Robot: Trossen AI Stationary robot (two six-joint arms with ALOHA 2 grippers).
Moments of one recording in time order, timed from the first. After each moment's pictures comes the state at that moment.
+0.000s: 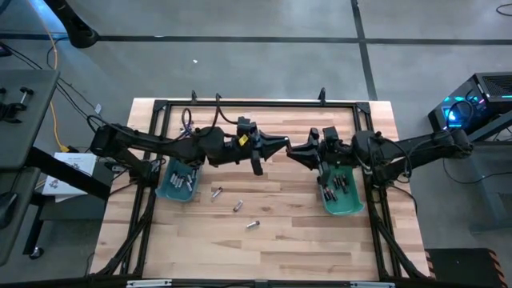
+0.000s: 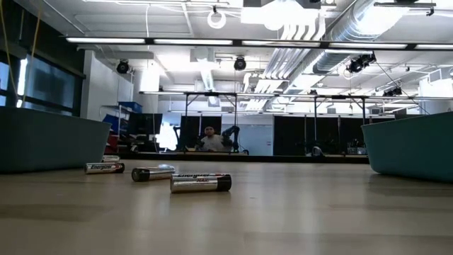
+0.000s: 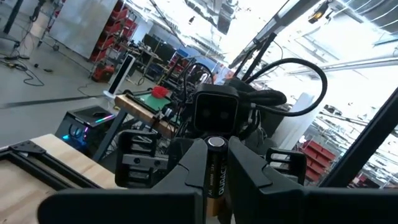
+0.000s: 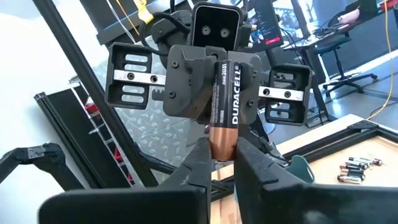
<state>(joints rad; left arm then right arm) -0.10 1.59 1.32 0.46 -0.28 -0.51 0.15 1.06 0.83 0.37 0.14 0.42</state>
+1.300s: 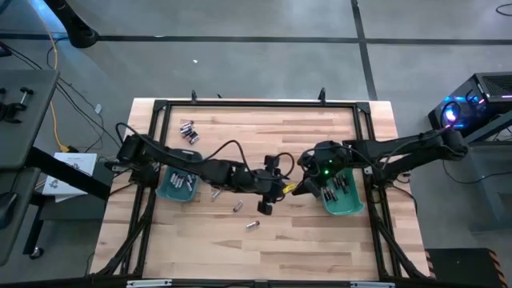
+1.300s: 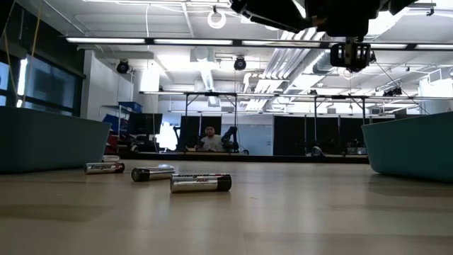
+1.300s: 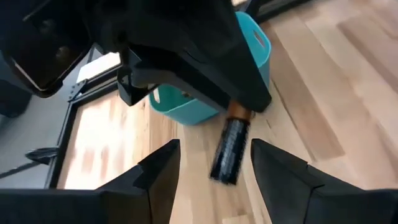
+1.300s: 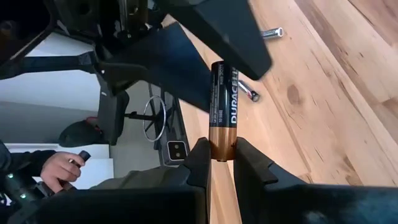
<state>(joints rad) -0.23 1.88 1.53 -0.25 -0.33 0.31 0.07 1.17 0.83 -0.26 -0.40 0.88</state>
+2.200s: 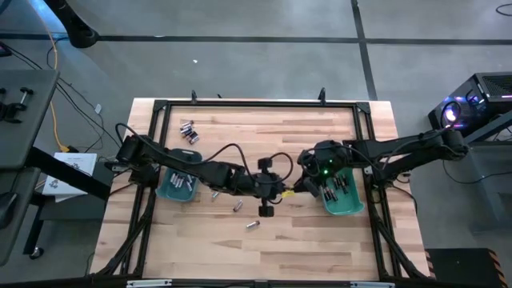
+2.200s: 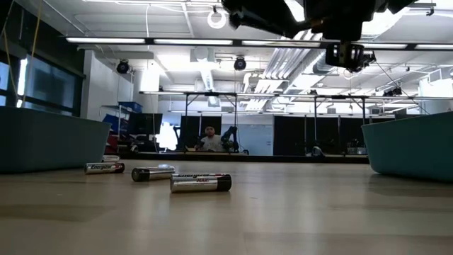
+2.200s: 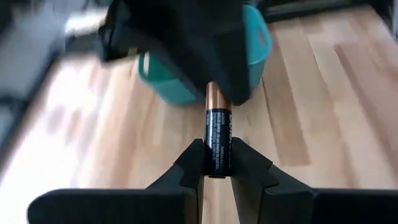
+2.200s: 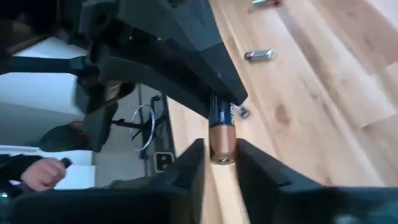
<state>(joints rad) -0.24 1.88 1.53 -0.32 -0.35 0.00 0.07 1.17 0.83 -0.25 -0.34 0.81</state>
